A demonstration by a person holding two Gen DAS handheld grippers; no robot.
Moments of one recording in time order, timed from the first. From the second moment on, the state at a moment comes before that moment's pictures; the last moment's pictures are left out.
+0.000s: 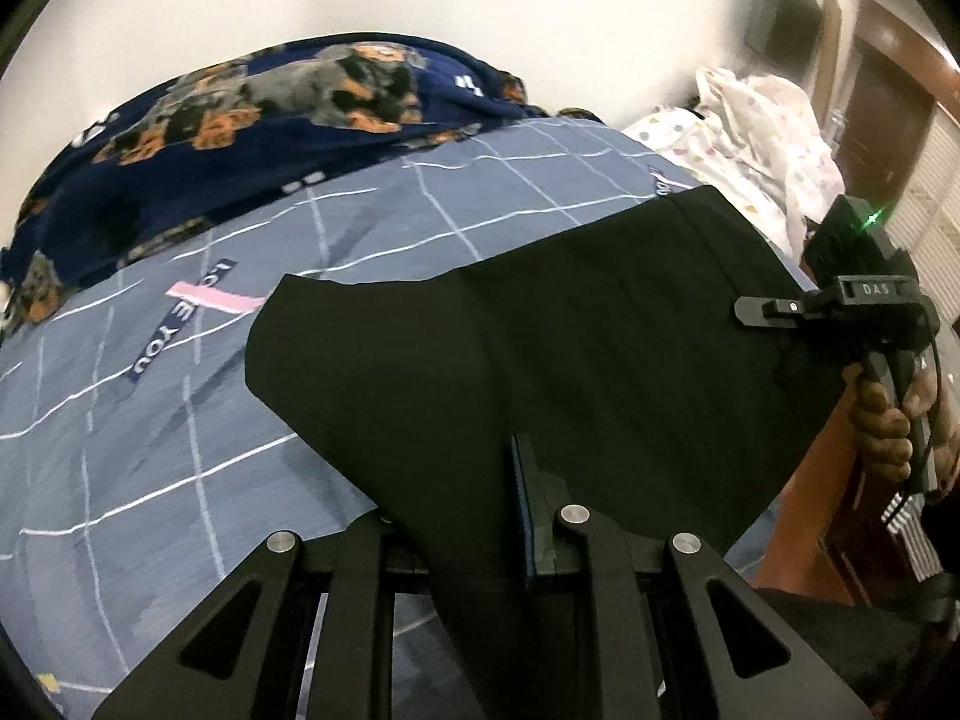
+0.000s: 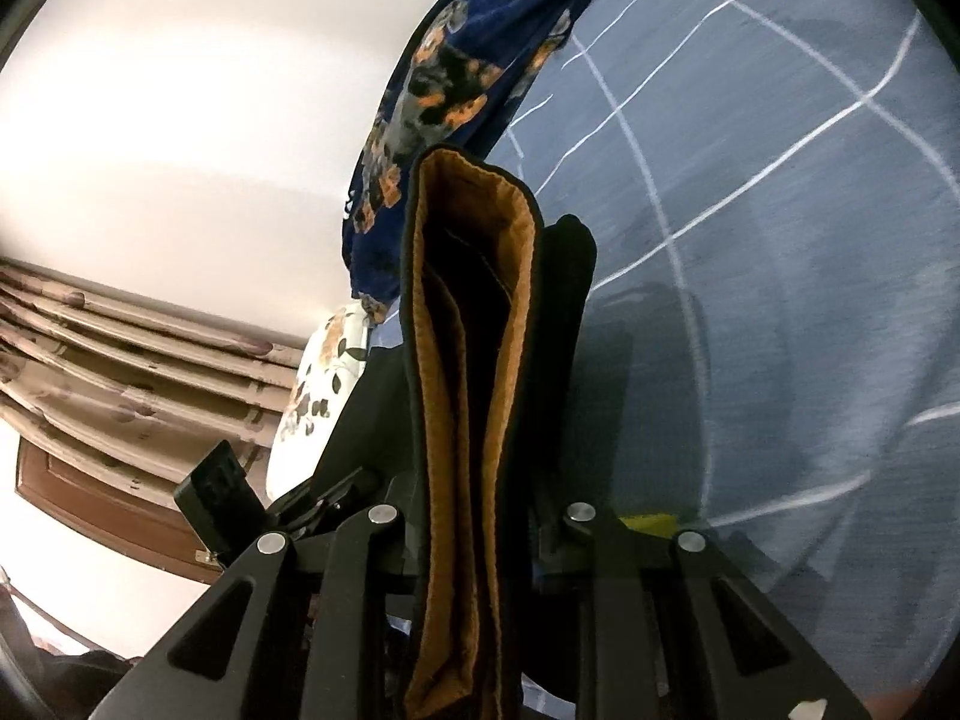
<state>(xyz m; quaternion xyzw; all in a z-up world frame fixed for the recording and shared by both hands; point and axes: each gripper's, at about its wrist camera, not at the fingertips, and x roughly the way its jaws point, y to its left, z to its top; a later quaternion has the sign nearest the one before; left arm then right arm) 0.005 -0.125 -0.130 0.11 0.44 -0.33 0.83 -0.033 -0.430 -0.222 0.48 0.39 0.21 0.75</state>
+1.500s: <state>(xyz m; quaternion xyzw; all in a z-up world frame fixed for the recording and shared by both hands) 0.092 -0.007 -0.115 0.07 0.41 -0.21 0.88 0.080 -0.323 -0.201 0.48 0.41 0.29 0.72</state>
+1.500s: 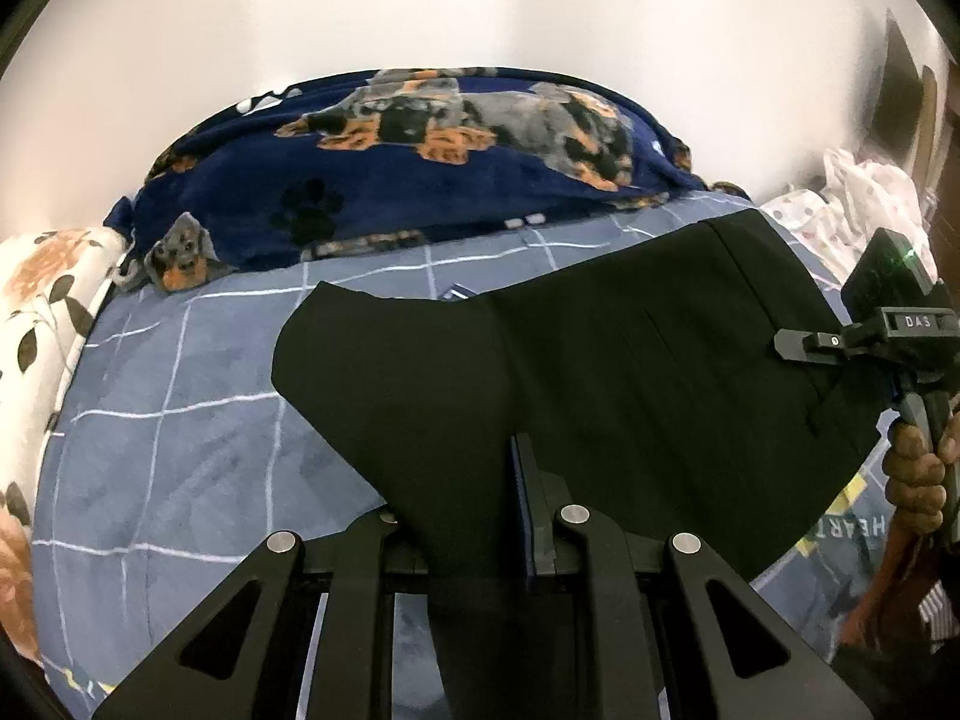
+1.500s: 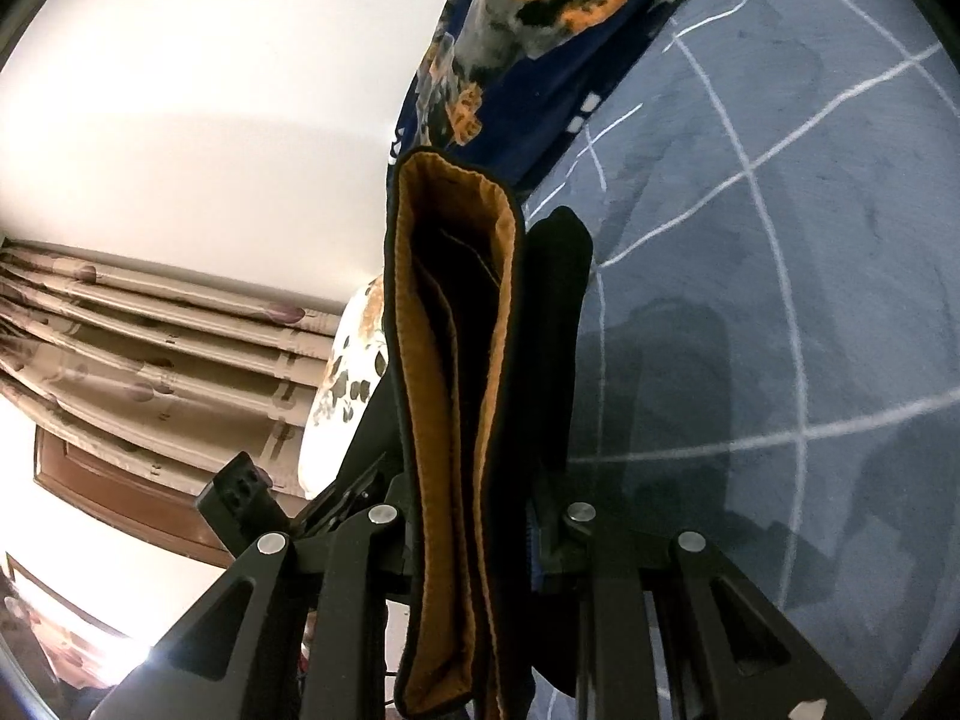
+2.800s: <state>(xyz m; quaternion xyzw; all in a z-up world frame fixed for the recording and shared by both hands) 0.282 0.046 -0.157 0.03 0.42 -0.14 0.90 0.233 -0.307 -0.241 0.52 0.40 0.29 0.70</state>
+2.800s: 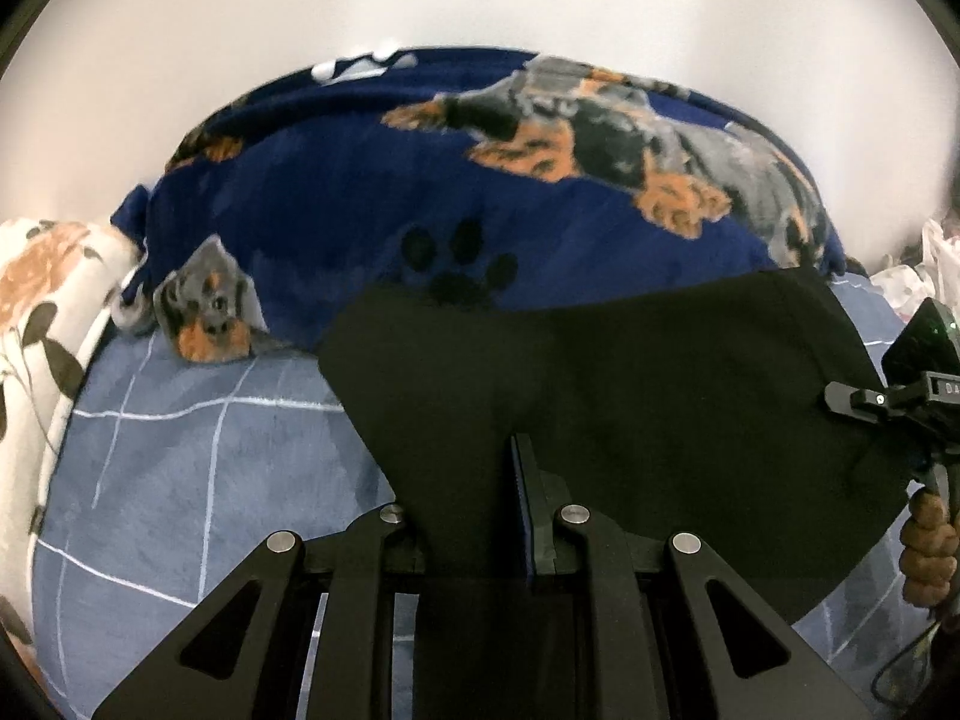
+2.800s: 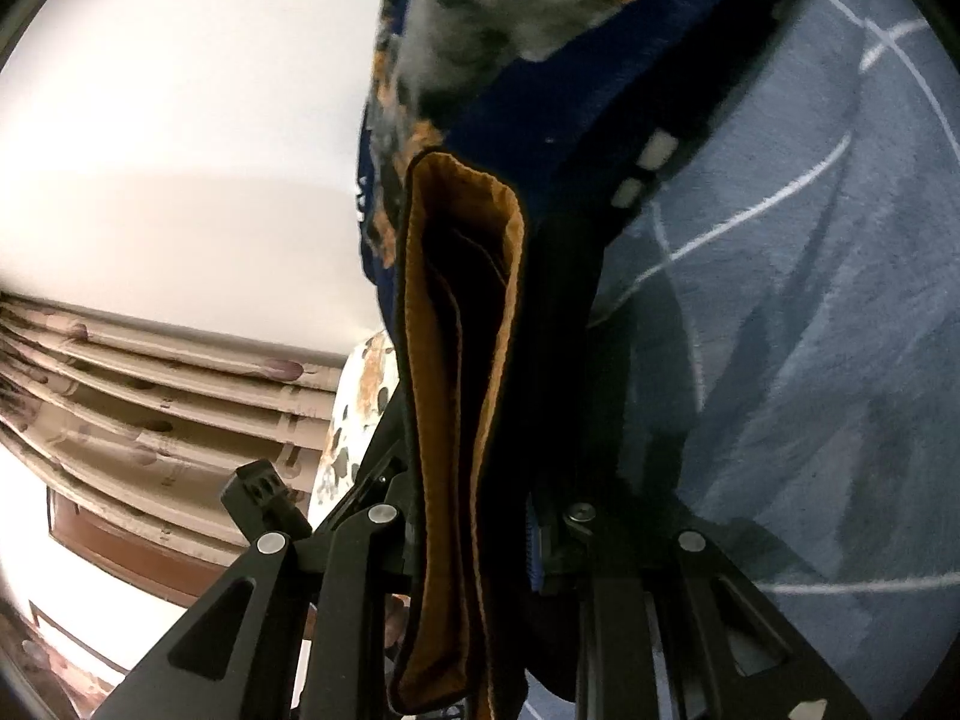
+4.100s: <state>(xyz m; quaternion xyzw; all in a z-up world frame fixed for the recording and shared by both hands) 0.274 0.079 -0.209 -0.03 0.41 -0.06 0.91 0.228 -0.264 -0.218 0.23 0.40 0.15 0.88</state>
